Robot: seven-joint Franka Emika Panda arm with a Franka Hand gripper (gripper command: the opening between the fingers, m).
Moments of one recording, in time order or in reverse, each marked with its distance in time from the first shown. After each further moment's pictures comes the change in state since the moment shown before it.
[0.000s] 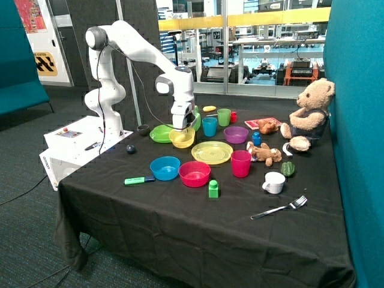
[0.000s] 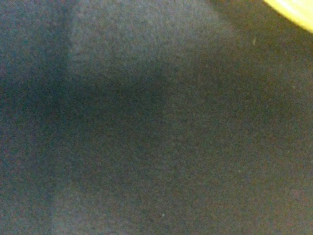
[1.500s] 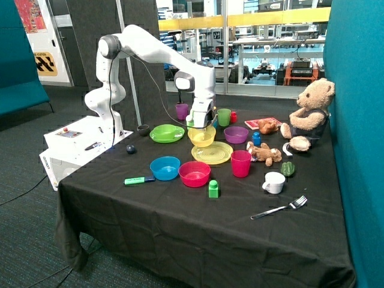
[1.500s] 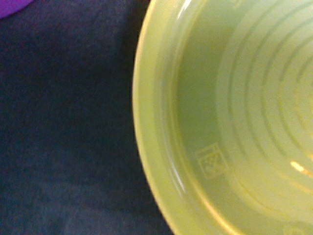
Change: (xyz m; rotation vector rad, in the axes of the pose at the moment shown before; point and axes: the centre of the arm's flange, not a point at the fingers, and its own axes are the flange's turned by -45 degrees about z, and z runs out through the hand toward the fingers) arm 0.099 0.016 -0.019 0.002 -0.007 -0.005
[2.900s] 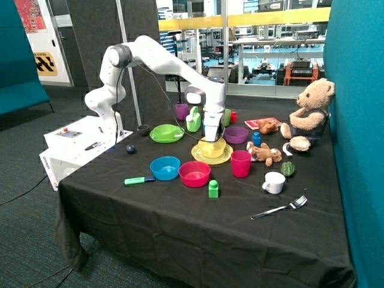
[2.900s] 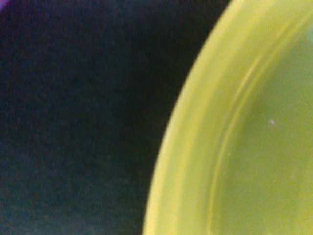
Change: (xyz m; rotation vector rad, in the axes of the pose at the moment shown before) arm 0.037 -0.006 0.060 0.000 -0.007 -0.047
